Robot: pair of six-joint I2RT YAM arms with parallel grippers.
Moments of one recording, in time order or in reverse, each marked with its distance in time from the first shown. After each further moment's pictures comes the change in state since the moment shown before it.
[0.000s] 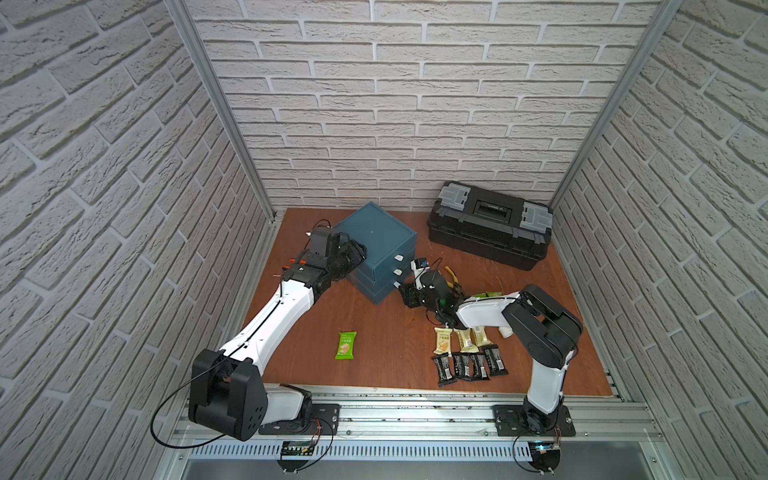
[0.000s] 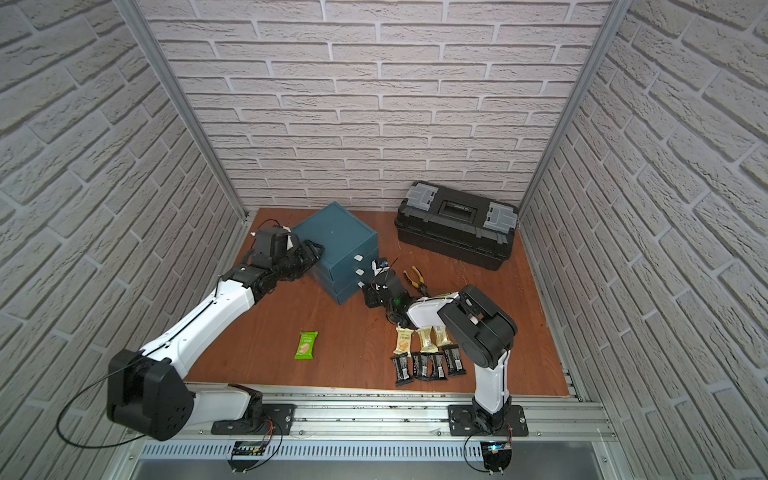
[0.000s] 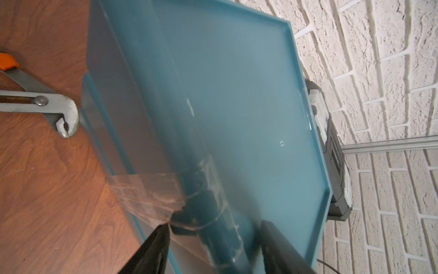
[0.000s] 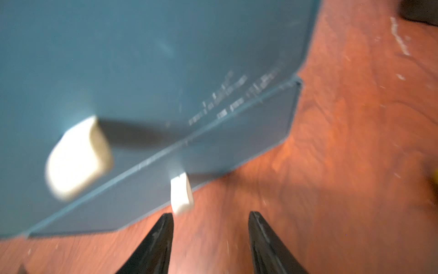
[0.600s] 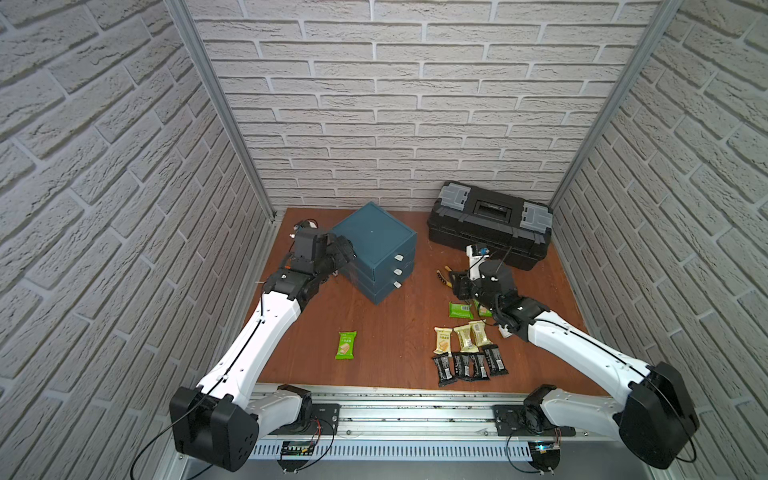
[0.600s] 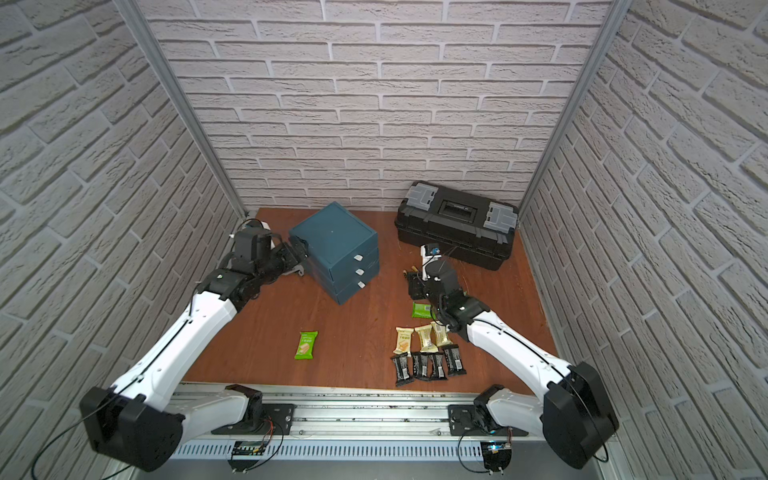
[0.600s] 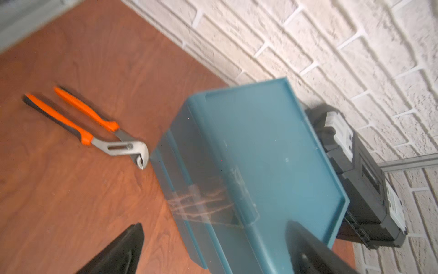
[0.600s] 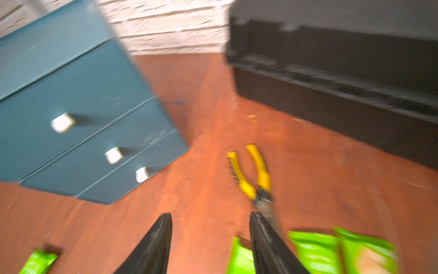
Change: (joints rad) left arm 0.045 -0.199 0.023 -0.132 -0.237 0.192; right arm -0.245 -0.700 -0.085 -0.581 0.101 -0.104
